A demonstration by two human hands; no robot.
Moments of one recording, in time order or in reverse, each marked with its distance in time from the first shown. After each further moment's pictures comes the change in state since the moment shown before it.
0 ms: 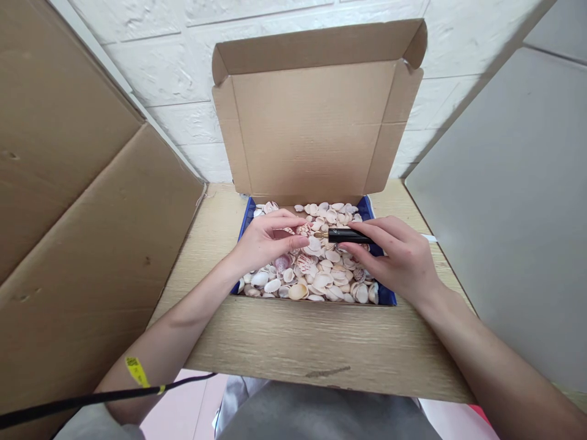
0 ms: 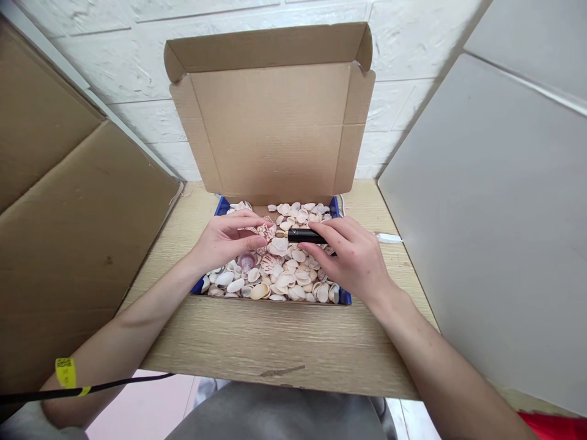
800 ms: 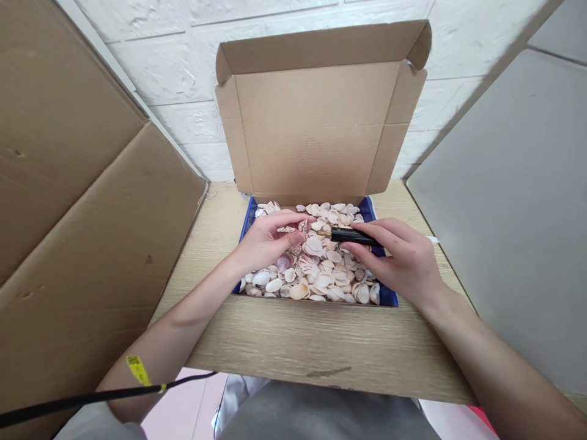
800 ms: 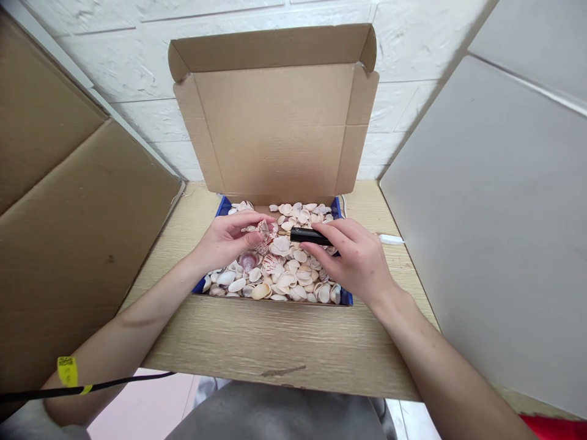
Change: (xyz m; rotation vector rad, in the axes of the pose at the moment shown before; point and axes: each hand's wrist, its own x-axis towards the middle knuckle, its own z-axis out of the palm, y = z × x) left_hand 0.001 0.001 -0.002 0.127 -0.037 0.041; right_hand 0.000 0.000 -0.001 0.025 -0.006 0.006
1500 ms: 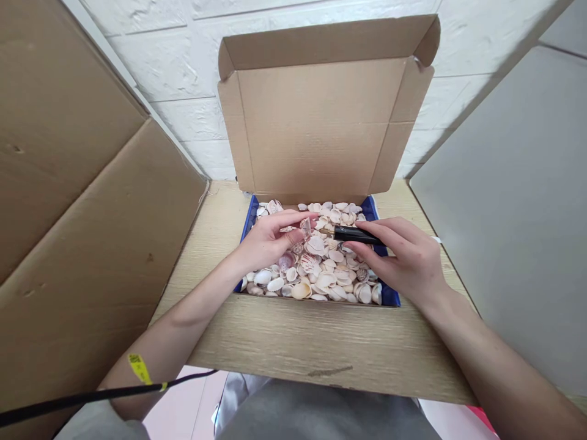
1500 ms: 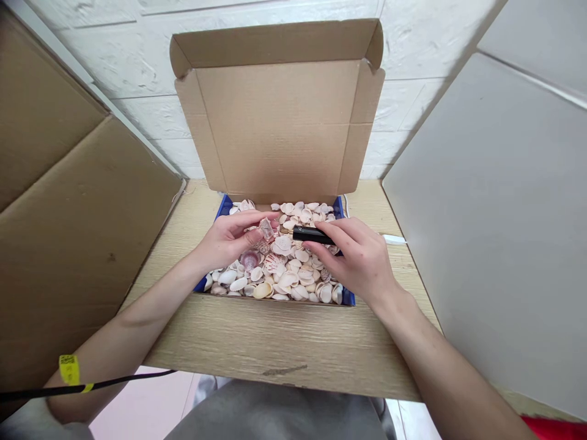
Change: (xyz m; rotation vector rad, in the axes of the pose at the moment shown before) left_hand 0.000 -0.005 -0.003 0.028 -0.026 0.086; right_hand 0.001 0.000 0.001 -0.039 0.055 -0.058
